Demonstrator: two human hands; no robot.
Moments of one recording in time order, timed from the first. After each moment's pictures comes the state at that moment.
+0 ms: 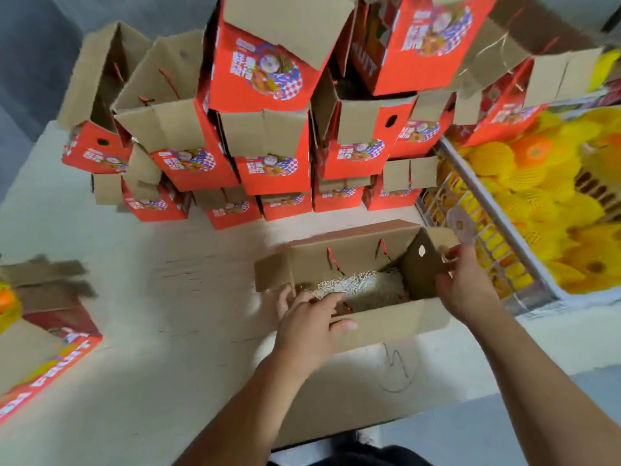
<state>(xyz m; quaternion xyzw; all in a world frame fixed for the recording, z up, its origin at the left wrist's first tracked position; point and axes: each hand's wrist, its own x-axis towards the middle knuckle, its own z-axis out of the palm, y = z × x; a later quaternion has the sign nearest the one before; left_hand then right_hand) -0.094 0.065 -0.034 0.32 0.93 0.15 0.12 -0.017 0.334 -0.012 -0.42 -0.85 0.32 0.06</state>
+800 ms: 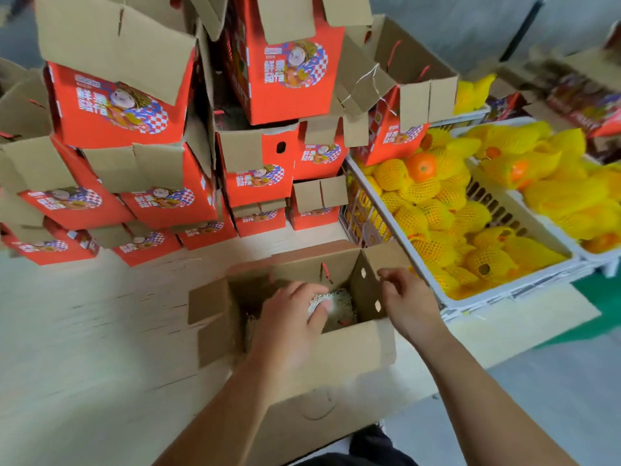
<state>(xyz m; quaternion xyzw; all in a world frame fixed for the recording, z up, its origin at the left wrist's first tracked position) -0.063 0.195 0.005 0.33 0.87 0.34 0.13 0.033 0.396 -0.003 -0.40 -0.83 0.37 0.11</state>
